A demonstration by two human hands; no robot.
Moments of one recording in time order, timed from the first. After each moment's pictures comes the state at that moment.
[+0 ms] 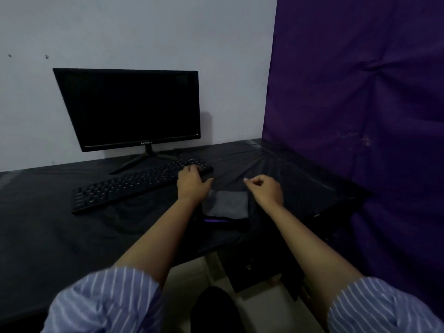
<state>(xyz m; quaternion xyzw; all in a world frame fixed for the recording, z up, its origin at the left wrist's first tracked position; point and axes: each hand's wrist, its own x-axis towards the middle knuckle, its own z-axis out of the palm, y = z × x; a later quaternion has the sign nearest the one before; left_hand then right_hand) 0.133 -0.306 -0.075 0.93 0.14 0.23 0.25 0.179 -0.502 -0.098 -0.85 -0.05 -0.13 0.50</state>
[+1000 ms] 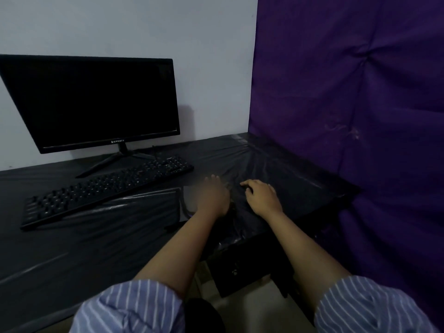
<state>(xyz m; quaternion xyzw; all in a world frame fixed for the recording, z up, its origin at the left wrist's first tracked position) 0.180 -0.396 -0.110 0.99 0.06 -0.01 0.12 0.227 -0.544 -0.135 -0.94 -0.16 -0.14 0.26</state>
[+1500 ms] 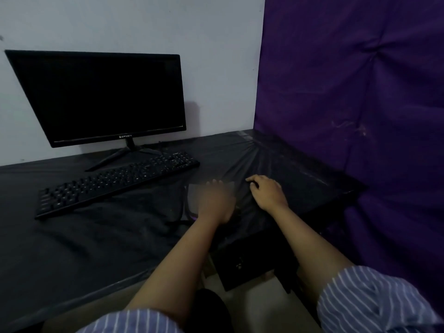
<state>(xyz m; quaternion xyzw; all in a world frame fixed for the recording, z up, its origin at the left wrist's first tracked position) 0.148 -0.393 -0.120 0.99 0.05 -0.02 0.09 0.223 -0.545 -0.132 -0.94 -0.16 -0.13 0.26</state>
